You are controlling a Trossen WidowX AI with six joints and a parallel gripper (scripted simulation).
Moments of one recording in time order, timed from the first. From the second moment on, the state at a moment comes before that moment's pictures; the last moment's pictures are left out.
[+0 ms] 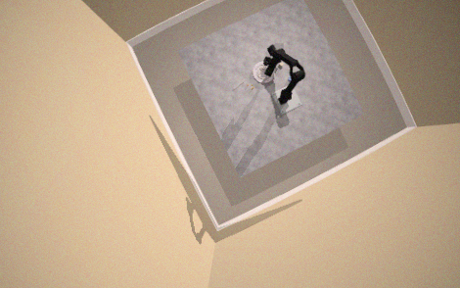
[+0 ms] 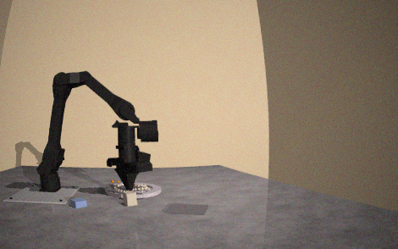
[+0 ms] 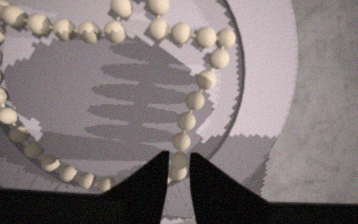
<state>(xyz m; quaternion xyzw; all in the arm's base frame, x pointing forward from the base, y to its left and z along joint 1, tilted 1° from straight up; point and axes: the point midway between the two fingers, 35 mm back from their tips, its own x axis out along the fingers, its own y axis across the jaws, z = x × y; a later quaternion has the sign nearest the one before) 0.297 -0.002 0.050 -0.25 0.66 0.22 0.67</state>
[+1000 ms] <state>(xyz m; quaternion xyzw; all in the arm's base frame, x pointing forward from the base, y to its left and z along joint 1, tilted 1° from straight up) 0.298 -0.003 0.056 -0.25 0.66 0.23 0.67</state>
